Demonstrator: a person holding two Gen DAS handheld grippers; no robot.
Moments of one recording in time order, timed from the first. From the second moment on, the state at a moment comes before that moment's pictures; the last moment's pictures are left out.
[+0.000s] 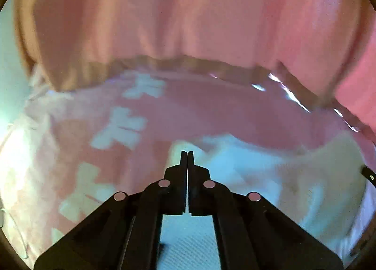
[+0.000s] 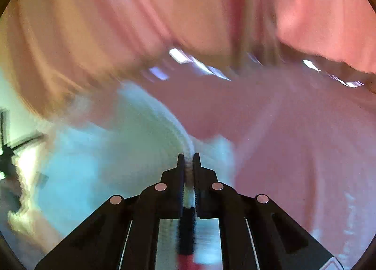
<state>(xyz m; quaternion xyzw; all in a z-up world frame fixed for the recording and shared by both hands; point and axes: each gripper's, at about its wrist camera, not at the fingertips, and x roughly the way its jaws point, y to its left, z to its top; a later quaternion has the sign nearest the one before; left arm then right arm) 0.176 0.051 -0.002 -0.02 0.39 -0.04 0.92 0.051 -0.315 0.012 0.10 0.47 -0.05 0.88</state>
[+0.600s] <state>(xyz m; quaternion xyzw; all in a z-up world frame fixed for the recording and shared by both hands) 0.207 0.003 -0.054 0.01 0.49 -0.13 0.87 0.087 -0.301 -0.021 0.11 0.50 -0.01 0.86</state>
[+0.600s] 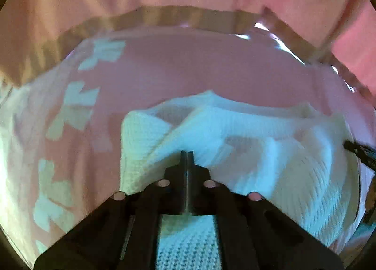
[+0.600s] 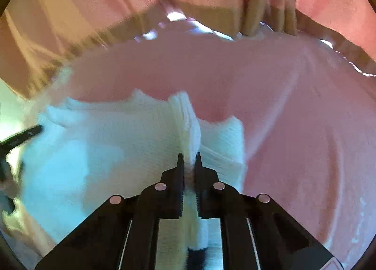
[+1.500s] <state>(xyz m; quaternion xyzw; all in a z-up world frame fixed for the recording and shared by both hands) 0.215 0.010 -0.060 0.02 0.47 -0.14 0.87 0.096 -0.300 -0.049 0.10 0.50 -0.04 0.86</state>
